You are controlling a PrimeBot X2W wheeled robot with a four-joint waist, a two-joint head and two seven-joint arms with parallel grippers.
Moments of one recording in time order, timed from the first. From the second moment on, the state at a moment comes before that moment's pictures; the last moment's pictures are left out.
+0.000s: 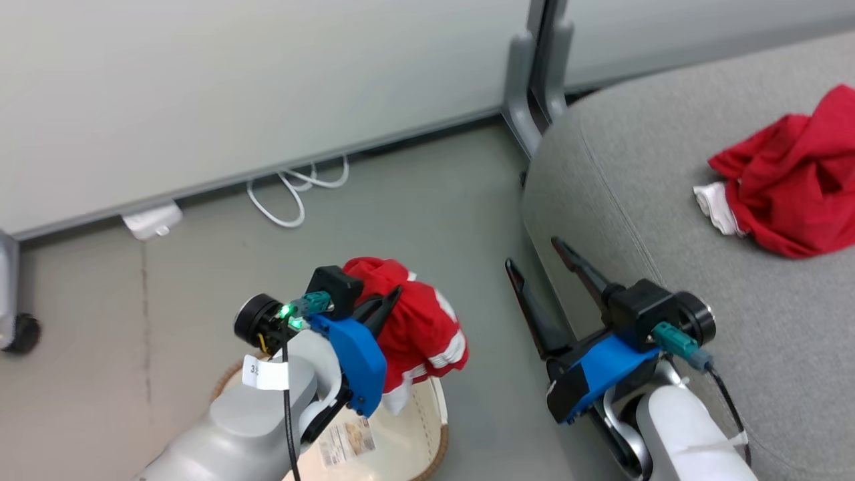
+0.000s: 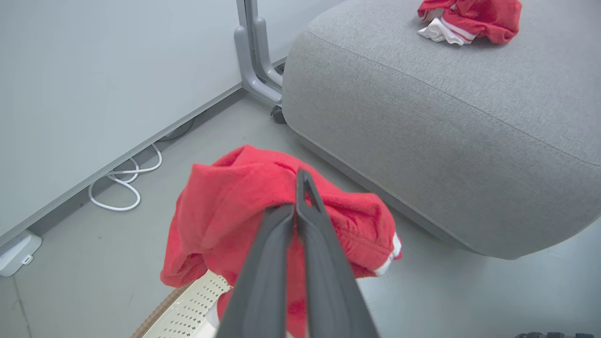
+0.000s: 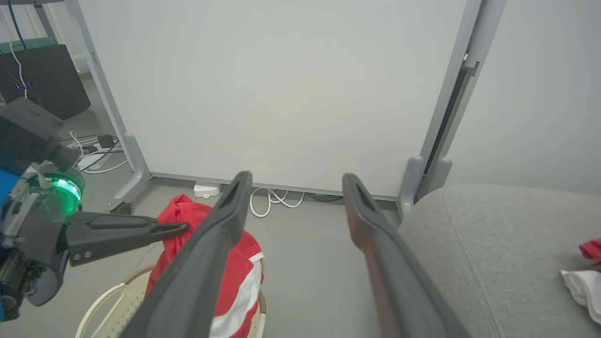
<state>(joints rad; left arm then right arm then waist) -0.75 0.22 -1.22 0.87 -0.93 -0.13 -0.20 -0.34 -0.05 0.28 0.28 0.11 0.13 -0.11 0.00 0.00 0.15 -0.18</state>
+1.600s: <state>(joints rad) -0.90 0.12 -1.27 0.74 -0.97 -0.13 -0.22 -0.50 -0.05 0.44 0.67 0.23 0.13 -0.10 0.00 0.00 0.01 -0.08</state>
